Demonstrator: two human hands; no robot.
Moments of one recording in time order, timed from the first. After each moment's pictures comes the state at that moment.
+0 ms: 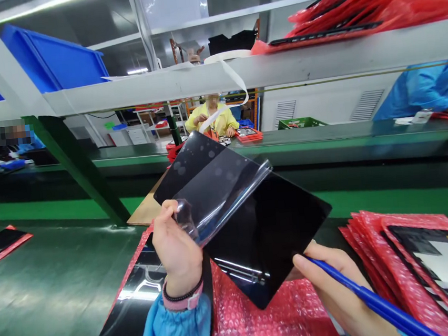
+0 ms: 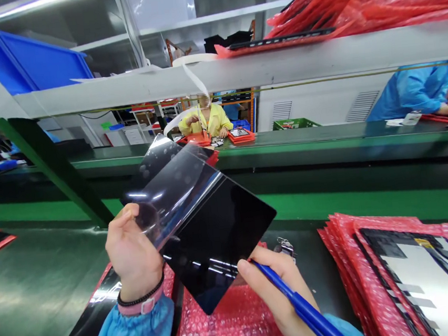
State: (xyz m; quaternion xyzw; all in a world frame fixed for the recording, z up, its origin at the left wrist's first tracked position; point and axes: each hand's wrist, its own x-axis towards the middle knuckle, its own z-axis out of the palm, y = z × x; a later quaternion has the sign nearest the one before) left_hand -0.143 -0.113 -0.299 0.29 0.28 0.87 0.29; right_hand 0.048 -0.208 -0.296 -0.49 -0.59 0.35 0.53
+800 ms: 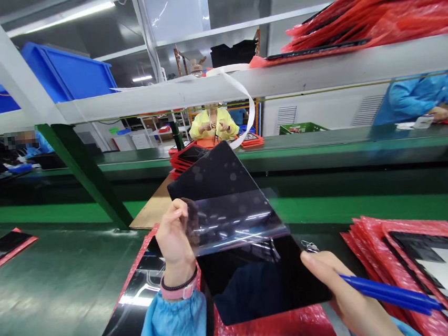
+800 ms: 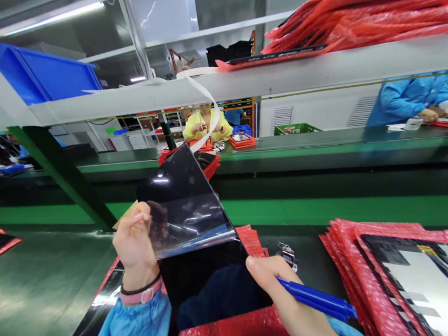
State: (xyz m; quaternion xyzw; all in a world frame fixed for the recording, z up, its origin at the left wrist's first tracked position) left_hand -0.156 -0.107 -0.296 0.39 0.30 0.80 0.35; right_hand 0.068 -0.208 -0.325 -0.62 -0.47 0.37 0.51
